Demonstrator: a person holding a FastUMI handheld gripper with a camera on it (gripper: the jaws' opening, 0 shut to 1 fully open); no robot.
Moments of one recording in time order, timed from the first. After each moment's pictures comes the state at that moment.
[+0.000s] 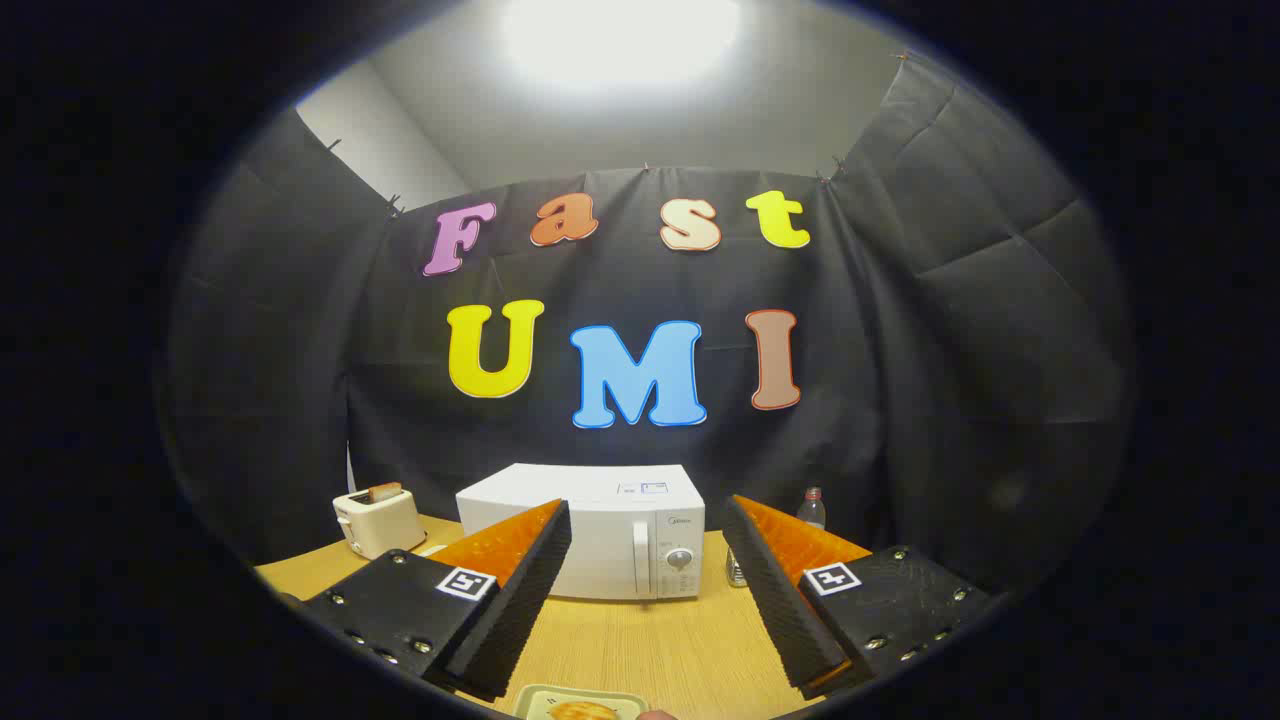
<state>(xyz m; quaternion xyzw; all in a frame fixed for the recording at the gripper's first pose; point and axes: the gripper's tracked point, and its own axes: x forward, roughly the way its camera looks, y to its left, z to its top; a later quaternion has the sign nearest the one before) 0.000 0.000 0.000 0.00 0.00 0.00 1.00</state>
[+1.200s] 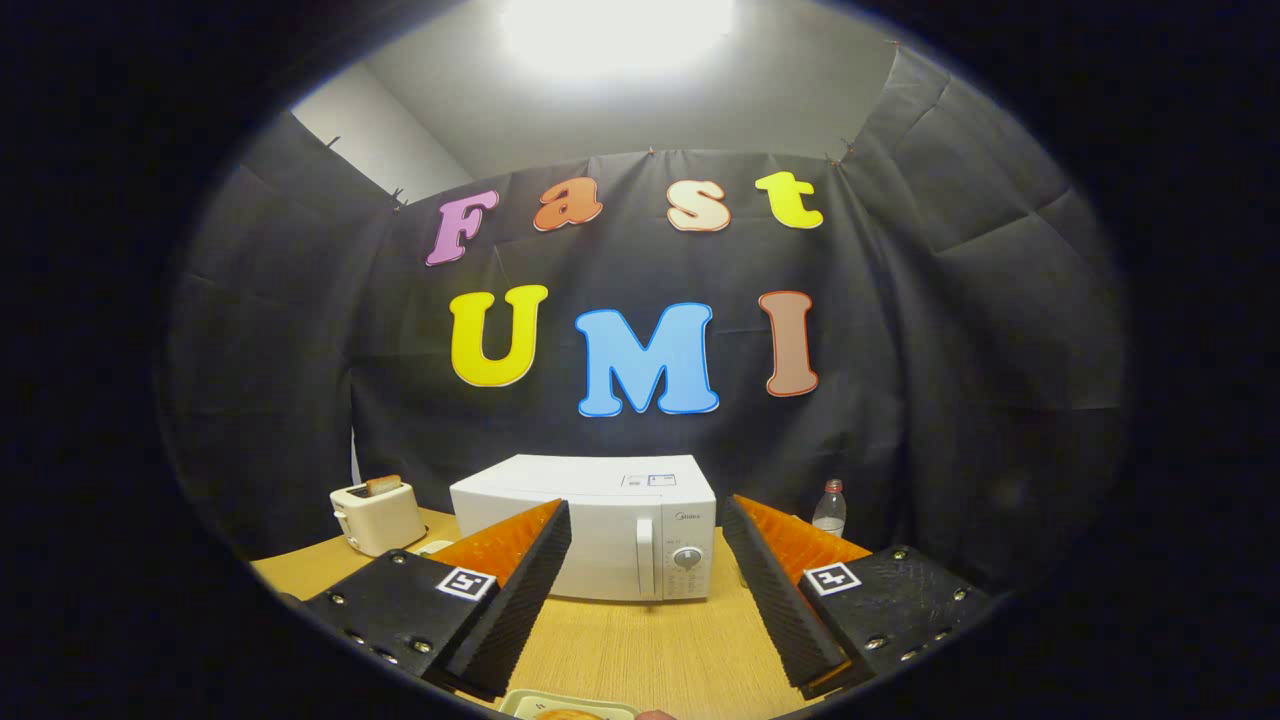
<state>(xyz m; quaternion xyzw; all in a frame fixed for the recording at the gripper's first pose) 0.055 -0.010 -0.028 0.01 0.02 0.02 1.00</state>
